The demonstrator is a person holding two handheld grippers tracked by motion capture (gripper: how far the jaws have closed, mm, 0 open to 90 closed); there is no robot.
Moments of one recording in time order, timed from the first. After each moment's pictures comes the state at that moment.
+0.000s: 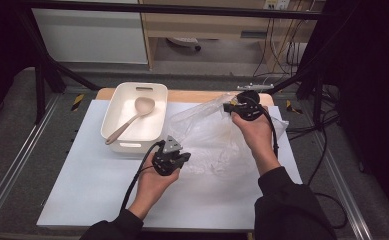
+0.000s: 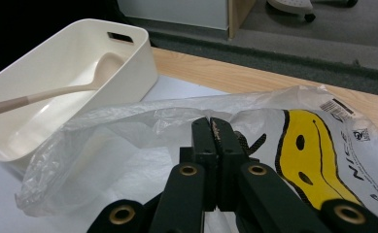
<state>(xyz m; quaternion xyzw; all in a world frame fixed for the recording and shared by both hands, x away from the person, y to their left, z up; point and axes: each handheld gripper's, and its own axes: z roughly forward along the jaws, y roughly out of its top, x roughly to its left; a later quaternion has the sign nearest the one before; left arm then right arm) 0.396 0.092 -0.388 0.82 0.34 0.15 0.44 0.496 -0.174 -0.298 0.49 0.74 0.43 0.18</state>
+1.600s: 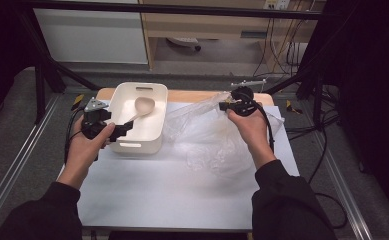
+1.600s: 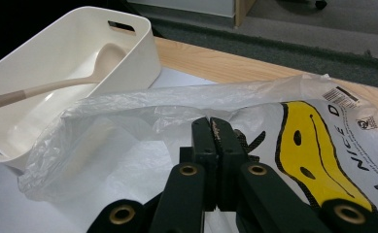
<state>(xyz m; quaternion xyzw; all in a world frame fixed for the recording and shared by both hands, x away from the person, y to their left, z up) 0.448 0.257 -0.322 0.74 0.46 0.24 0.42 0.512 -0.164 -0.300 0.48 0.75 0.42 0.17</state>
